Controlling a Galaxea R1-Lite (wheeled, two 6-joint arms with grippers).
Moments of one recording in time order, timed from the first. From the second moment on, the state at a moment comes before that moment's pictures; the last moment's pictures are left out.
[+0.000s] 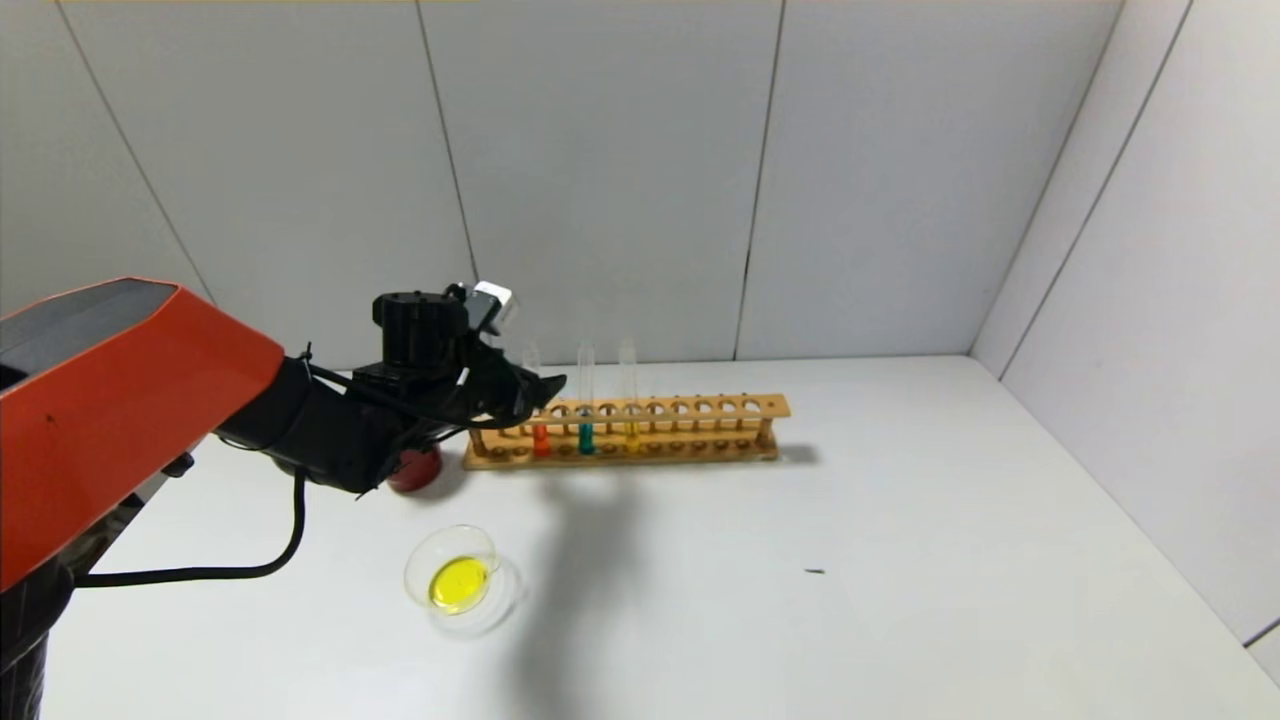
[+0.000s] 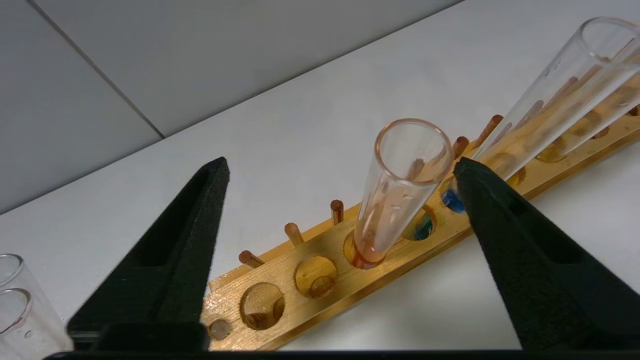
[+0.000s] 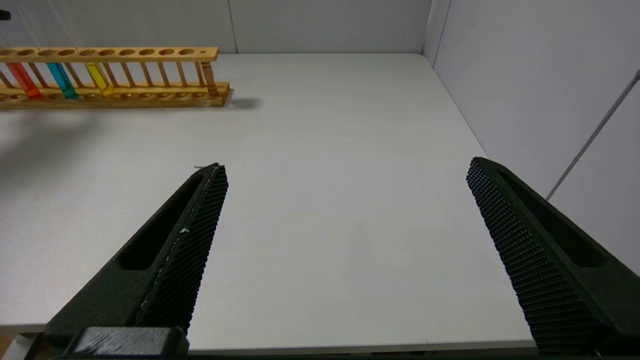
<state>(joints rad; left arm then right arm) -0.30 2.15 -1.13 -0.75 -0.11 0.14 0.00 0.00 0.00 0.00 0.00 0.00</state>
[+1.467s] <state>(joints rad) -0.33 1.99 -1.13 -0.93 -0.13 0.13 0.00 0.00 0.00 0.00 0.00 0.00</state>
